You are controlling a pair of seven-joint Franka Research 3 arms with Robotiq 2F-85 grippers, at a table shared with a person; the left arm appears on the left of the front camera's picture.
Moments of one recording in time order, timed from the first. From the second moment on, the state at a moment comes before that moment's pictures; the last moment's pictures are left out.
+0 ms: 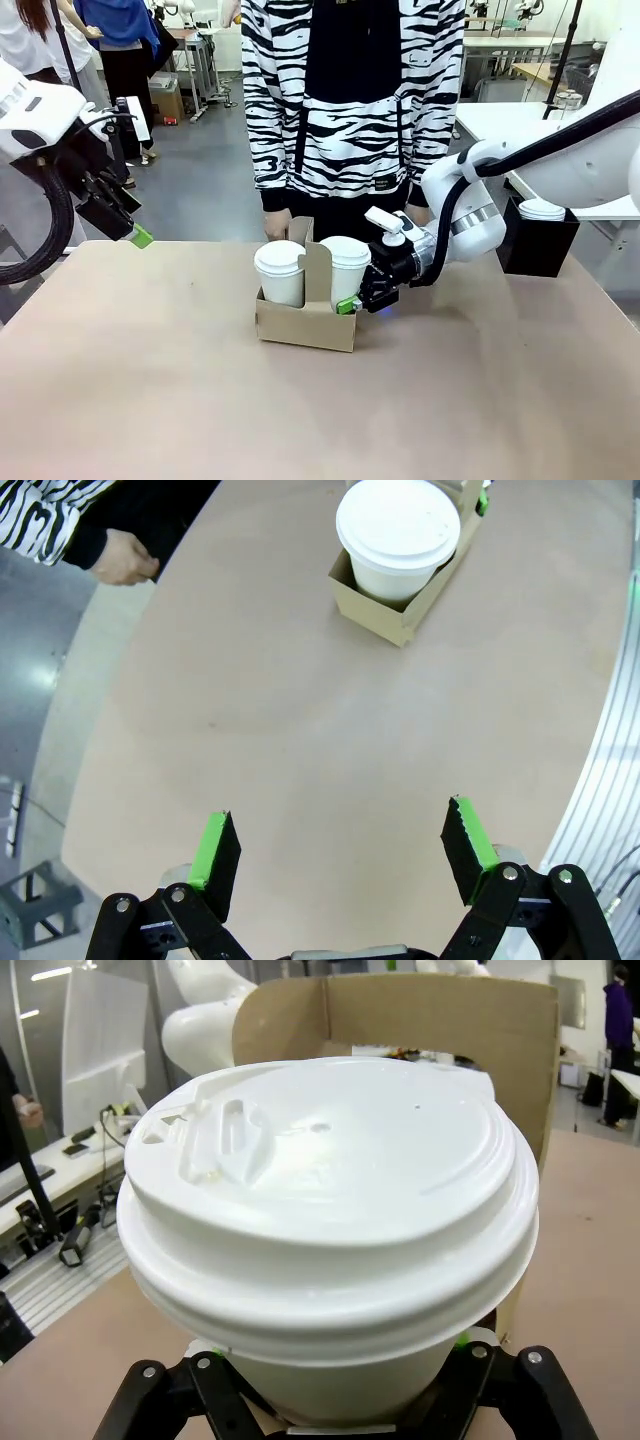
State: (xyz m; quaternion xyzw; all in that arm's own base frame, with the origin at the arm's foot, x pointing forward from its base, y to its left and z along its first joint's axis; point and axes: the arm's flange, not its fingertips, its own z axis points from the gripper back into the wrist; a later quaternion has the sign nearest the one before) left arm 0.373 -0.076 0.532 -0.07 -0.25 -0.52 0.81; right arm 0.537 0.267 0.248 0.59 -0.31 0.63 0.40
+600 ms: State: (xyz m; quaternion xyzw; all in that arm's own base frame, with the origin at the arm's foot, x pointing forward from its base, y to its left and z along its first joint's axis) left arm 0.373 -0.076 0.532 -0.07 -0.25 -0.52 0.81; right arm 0.544 0.254 0.263 0.56 -0.31 0.65 0.42
